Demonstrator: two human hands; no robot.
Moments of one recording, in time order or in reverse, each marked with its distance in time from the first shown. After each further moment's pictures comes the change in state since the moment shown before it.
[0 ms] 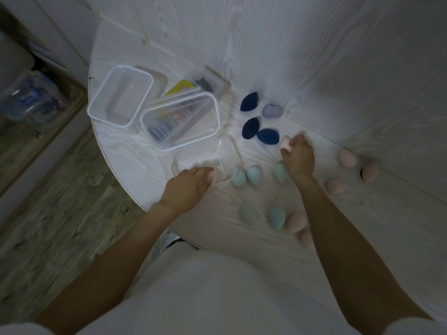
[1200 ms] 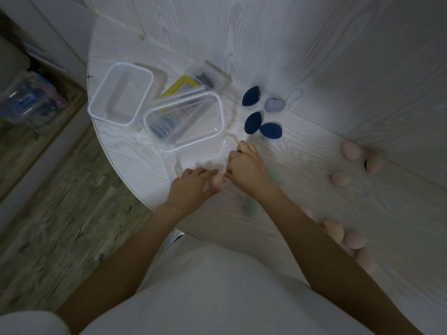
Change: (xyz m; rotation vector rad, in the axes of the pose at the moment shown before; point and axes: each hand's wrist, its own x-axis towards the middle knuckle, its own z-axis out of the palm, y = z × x) left_hand -0.007 -0.004 0.006 0.116 -0.002 0.021; right_hand -0.087 -0.099 0.020 -0.500 -0.202 -0.817
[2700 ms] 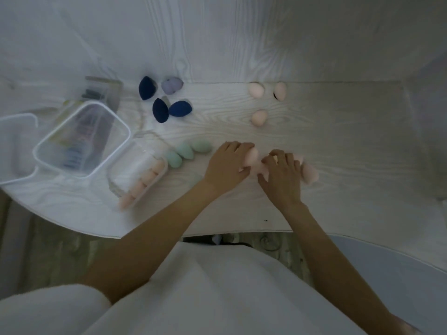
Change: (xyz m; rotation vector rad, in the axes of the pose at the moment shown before) left_hand 0.015 0.195 0.057 -0.125 -0.025 0.729; right_hand -0.236 0.049 0.052 0.142 0.328 0.923
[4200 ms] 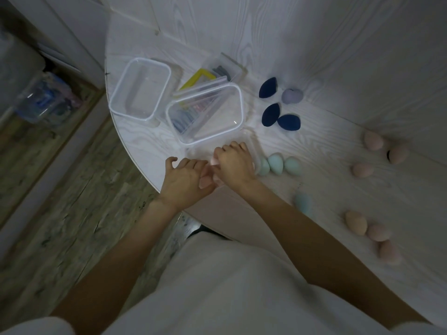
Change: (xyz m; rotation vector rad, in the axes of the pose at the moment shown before) left_hand -0.189 -0.148 -0.098 0.455 0.176 -0.609; right_hand 0.063 -0.284 0.054 0.013 -0.335 -0.755
